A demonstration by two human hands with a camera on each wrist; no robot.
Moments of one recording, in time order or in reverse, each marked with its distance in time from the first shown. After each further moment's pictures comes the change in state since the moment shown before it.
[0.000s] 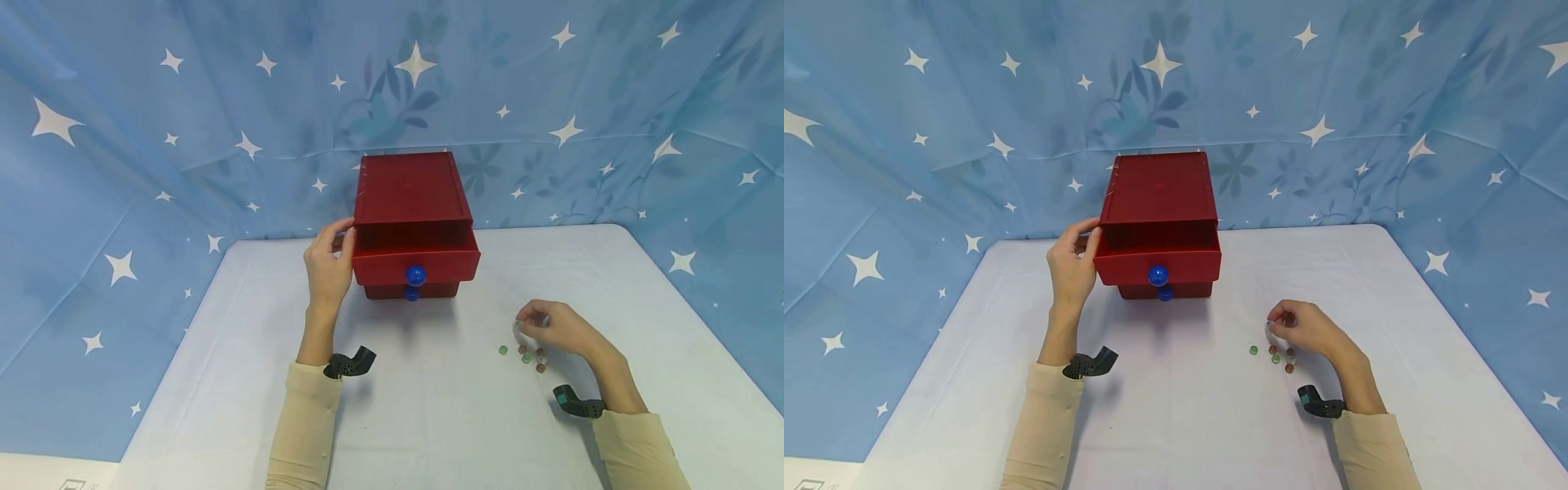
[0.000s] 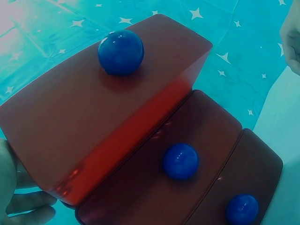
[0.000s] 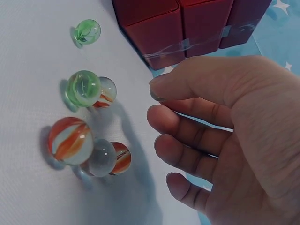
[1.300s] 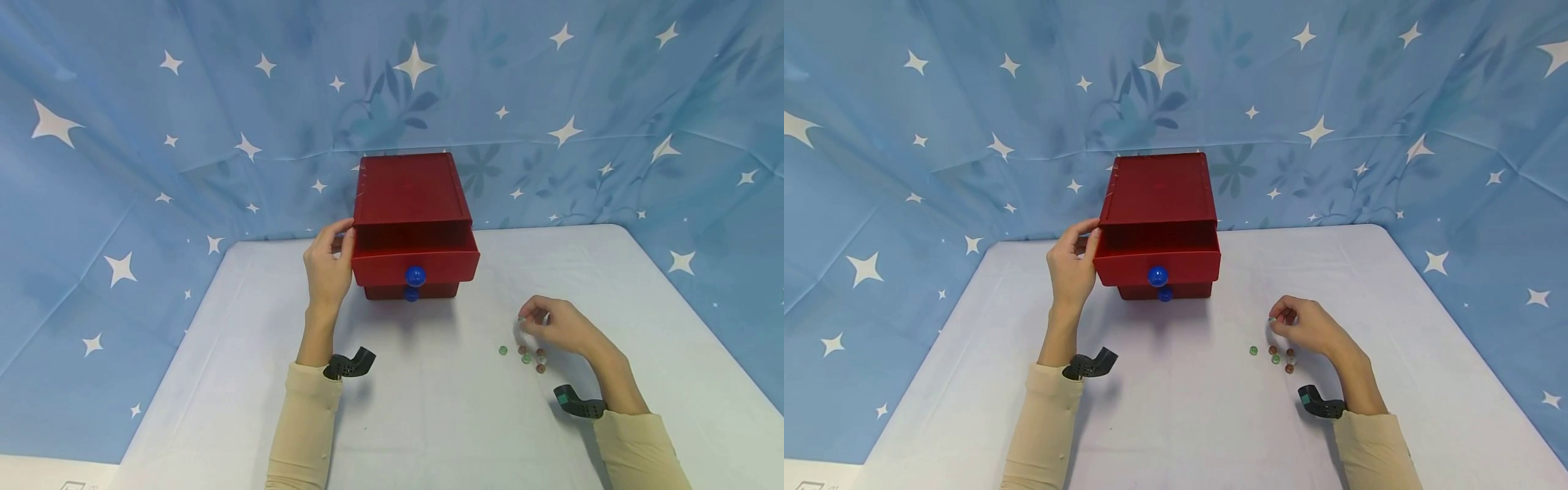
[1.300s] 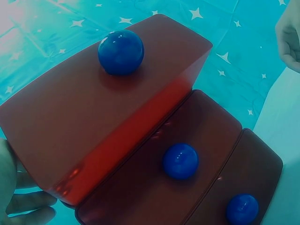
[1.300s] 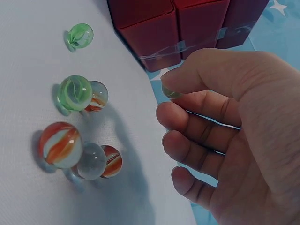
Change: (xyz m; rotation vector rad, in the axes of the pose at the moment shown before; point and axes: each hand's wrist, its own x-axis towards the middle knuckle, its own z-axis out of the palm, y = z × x) left_hand 0.000 0.001 0.000 0.016 -0.009 -0.009; right_hand -0.003 -0.003 -0.005 -0.020 0.070 -0.047
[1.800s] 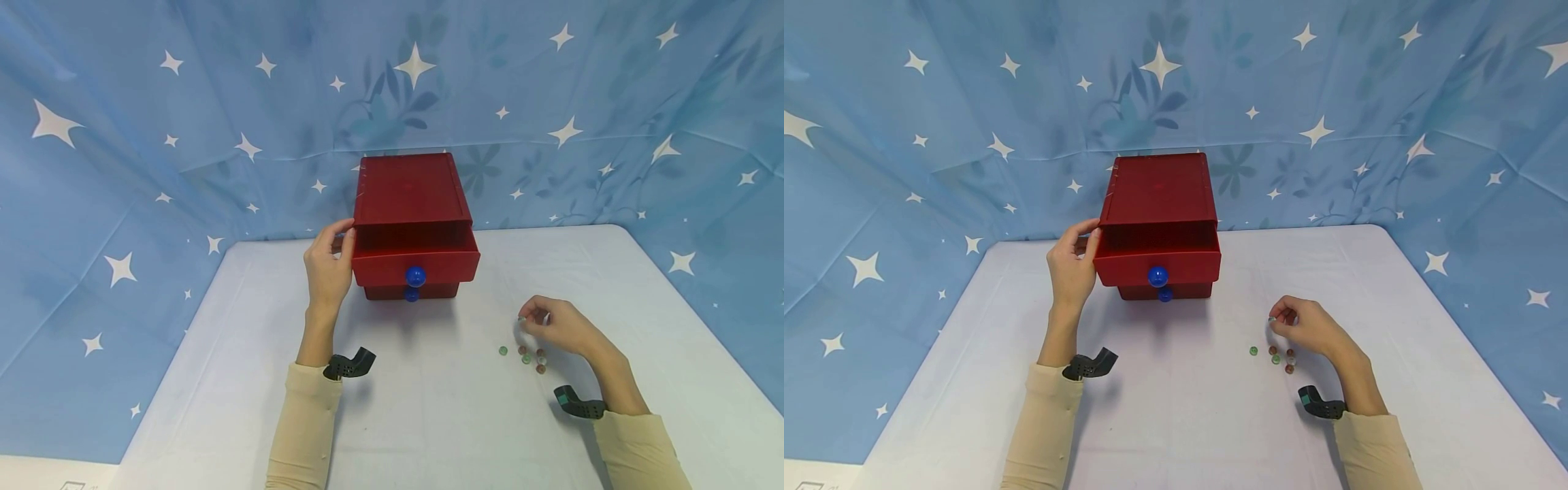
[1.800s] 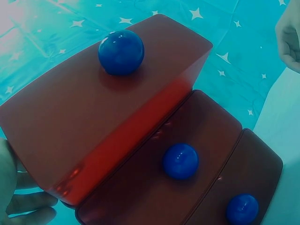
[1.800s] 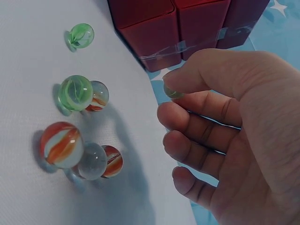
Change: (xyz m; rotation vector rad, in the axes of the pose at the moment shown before) left_hand 0.000 -0.001 0.001 -0.018 0.004 0.004; right_hand 0.000 0.001 0.000 0.002 0.008 -0.009
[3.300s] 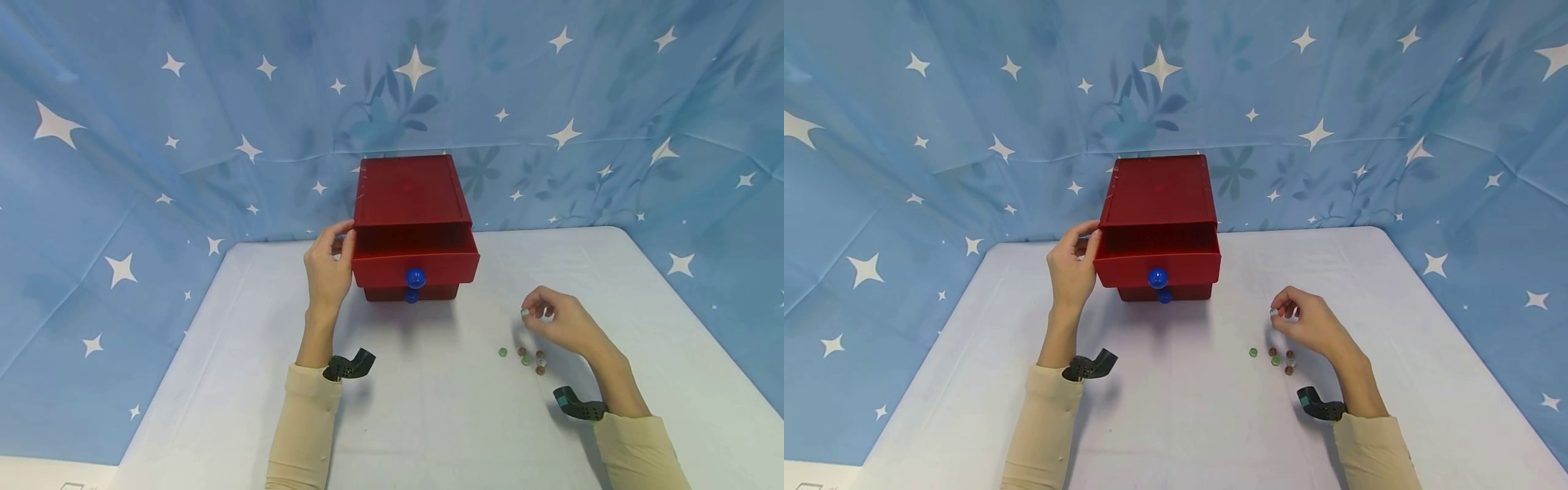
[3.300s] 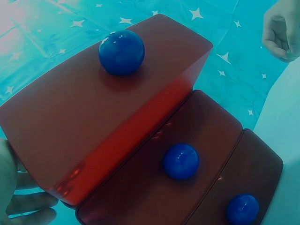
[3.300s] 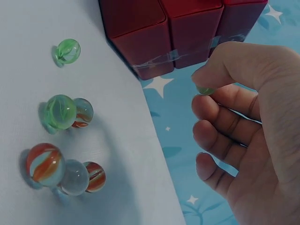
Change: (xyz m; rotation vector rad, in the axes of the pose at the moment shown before) left_hand -0.001 0.000 -0.001 -0.003 -0.012 -0.014; right_hand 0.000 -0.008 0.000 -0.013 0.200 -0.088
